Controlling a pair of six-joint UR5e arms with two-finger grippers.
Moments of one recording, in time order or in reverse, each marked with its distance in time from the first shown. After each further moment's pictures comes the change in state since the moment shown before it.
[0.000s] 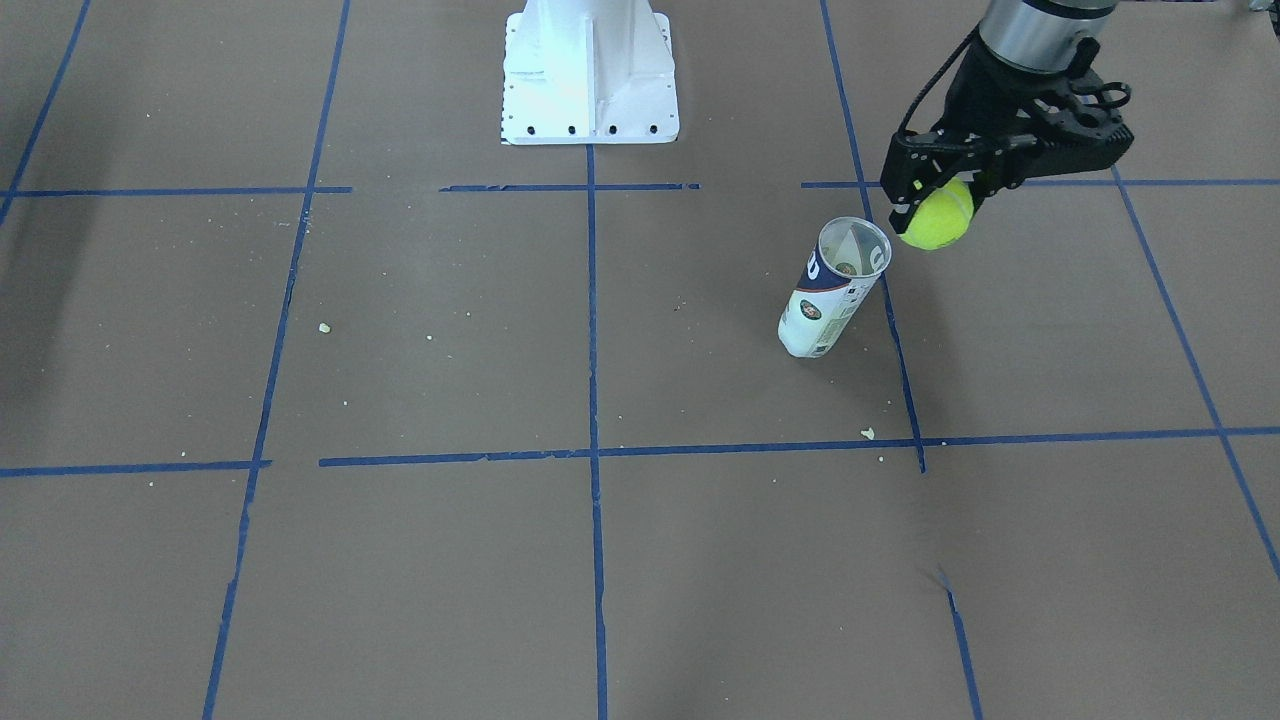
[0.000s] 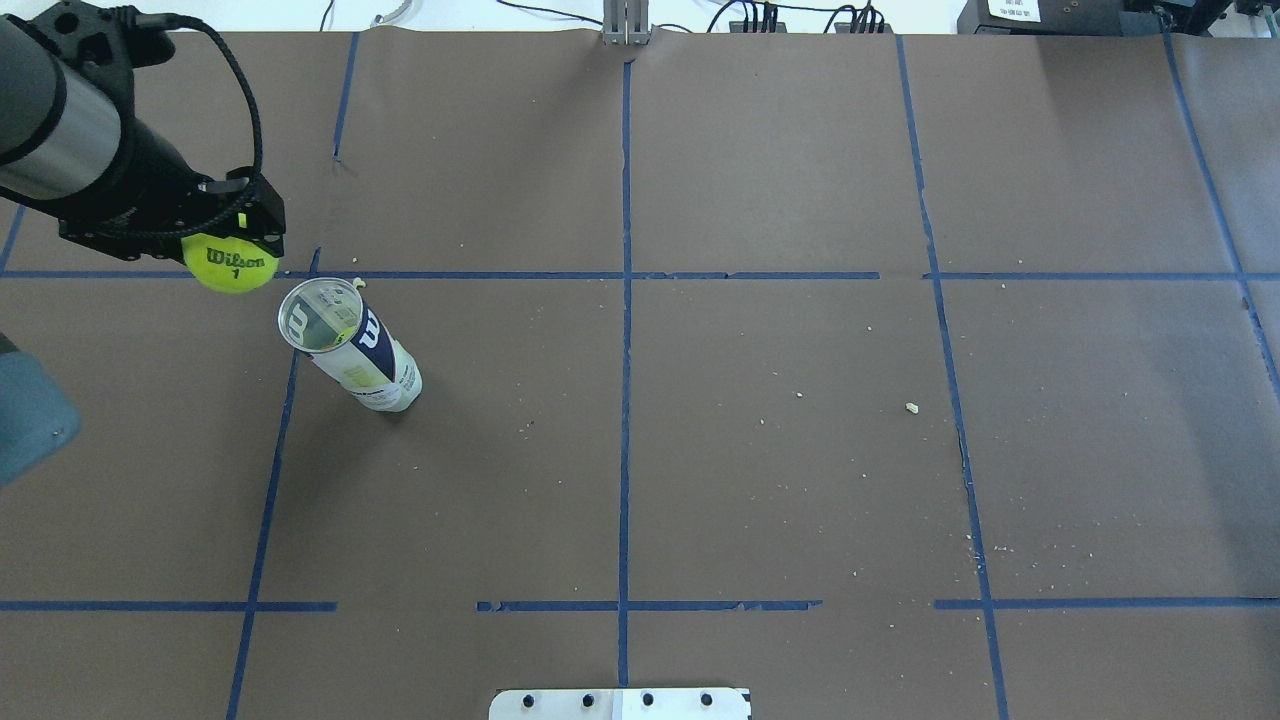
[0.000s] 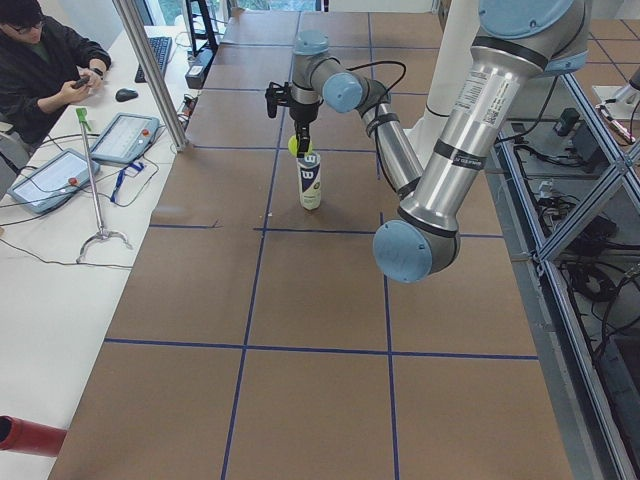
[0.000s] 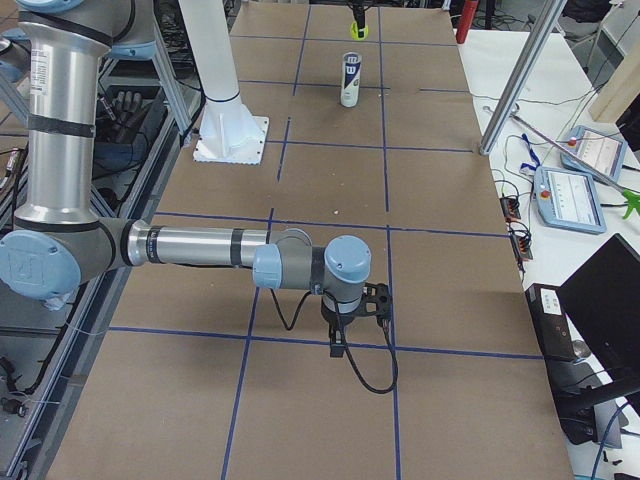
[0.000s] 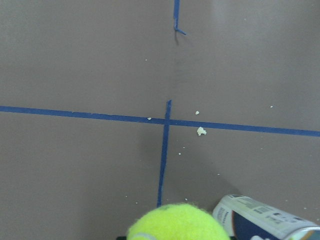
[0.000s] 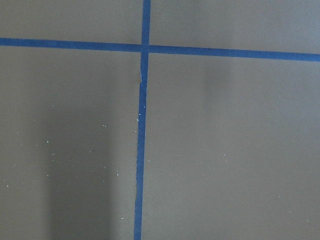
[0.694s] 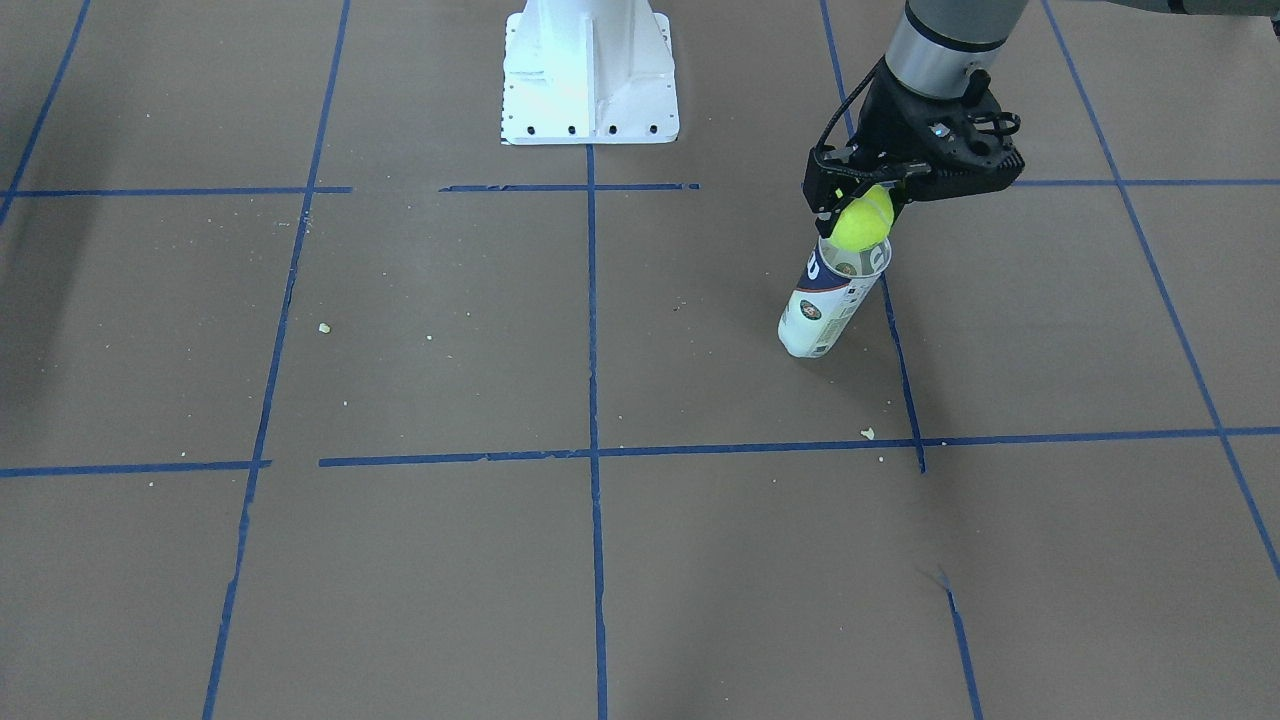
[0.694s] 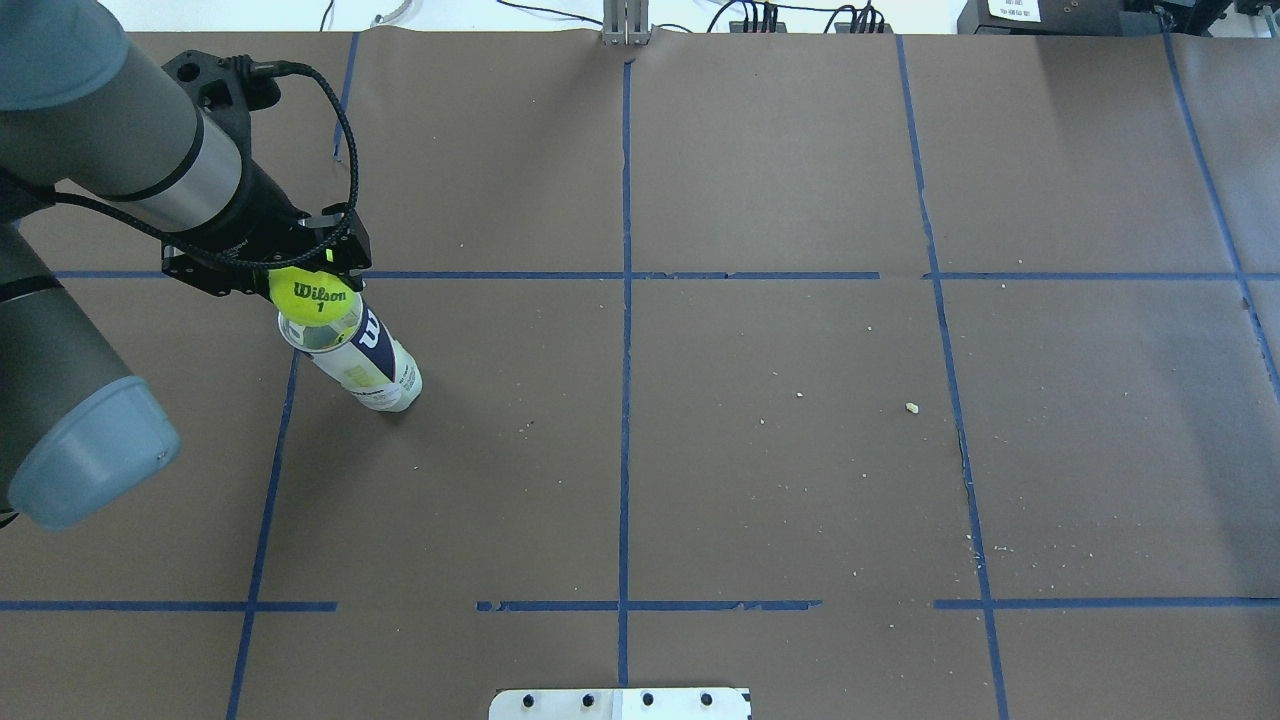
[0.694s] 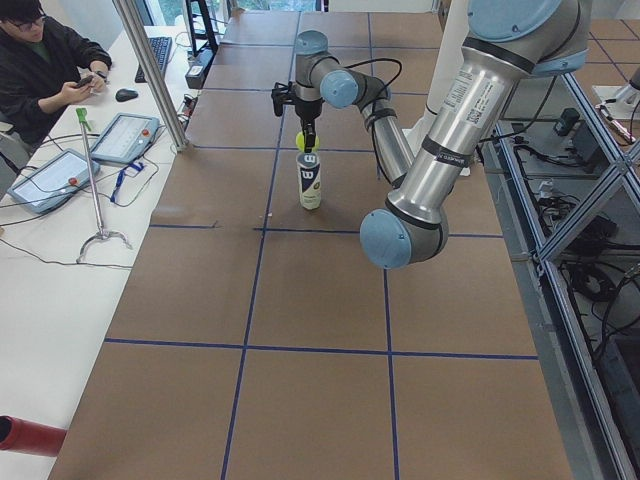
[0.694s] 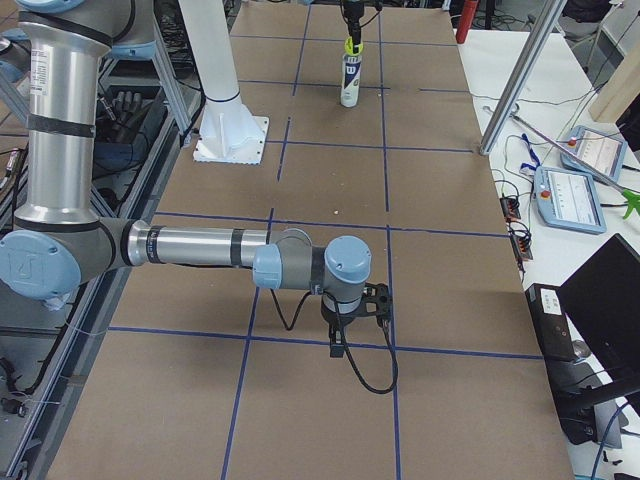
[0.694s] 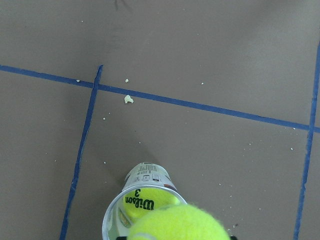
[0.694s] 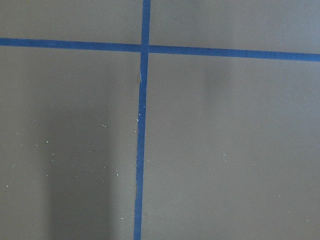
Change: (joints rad) left arm 0.070 -0.055 0.063 0.007 0.001 -0.050; right arm 0.000 0.000 -0.001 0.000 0.000 0.000
